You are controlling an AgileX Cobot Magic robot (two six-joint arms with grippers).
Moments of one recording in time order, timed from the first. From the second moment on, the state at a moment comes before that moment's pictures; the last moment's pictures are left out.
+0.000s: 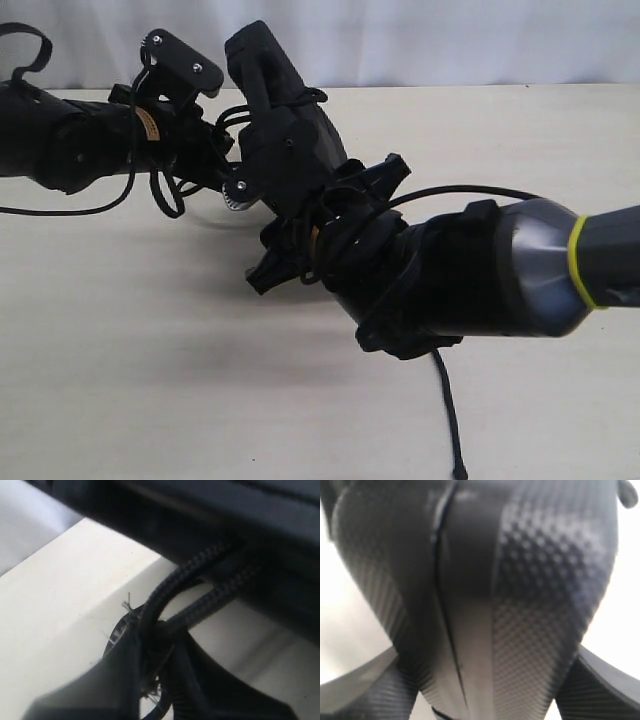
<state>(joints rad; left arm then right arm) -0.28 1.80 -0.96 0.12 -0.12 0.19 0.93 1.80 -0.97 -1.64 0.61 1.60</state>
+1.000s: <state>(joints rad) -0.28 1.82 -0.97 0.22 -0.10 0.19 0.93 1.79 -0.97 -1.37 0.67 1.28</state>
